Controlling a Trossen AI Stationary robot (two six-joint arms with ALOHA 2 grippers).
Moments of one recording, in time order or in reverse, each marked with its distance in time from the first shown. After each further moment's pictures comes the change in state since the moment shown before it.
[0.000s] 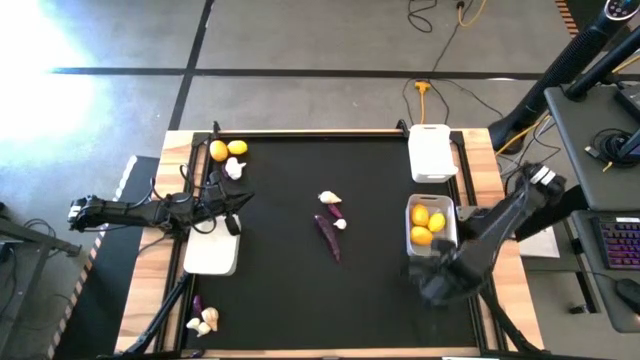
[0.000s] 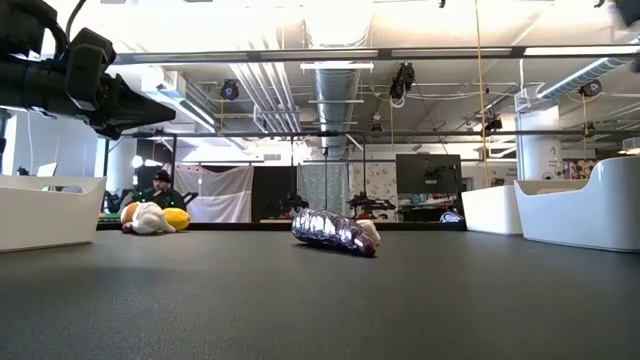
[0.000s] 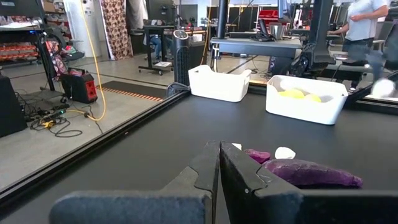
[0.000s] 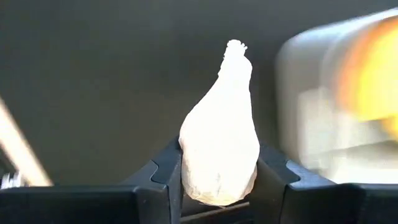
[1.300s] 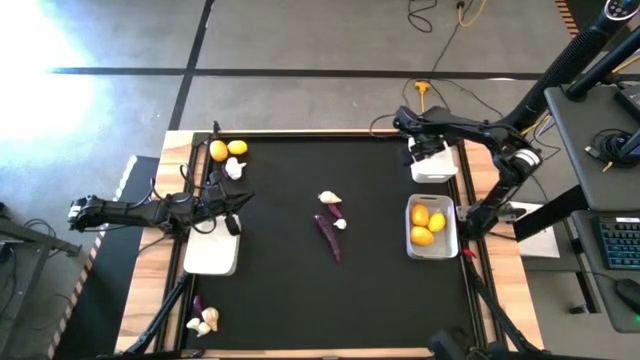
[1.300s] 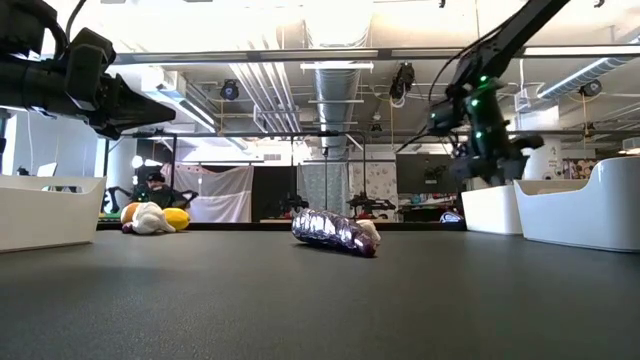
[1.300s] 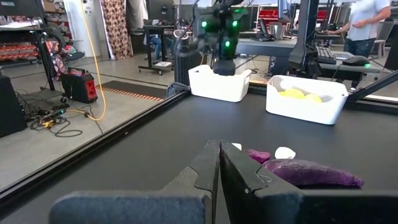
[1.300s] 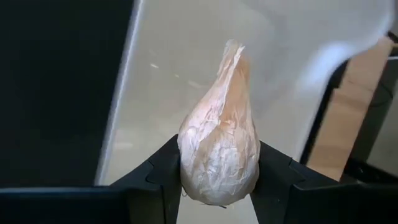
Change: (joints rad) left arm 0.000 0.000 0.000 0.001 0.000 0.000; right arm -1.620 0.237 0.060 0.120 0.350 -0.626
